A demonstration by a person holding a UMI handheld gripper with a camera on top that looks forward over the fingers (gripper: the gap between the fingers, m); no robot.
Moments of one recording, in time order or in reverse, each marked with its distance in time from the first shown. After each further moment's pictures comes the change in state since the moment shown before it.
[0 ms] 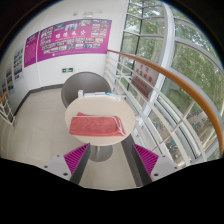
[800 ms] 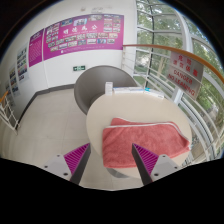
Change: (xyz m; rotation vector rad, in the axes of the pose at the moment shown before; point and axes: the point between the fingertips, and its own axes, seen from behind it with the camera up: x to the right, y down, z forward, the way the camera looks) arm -0.248 -0.017 0.296 0.030 -0.132 0.016
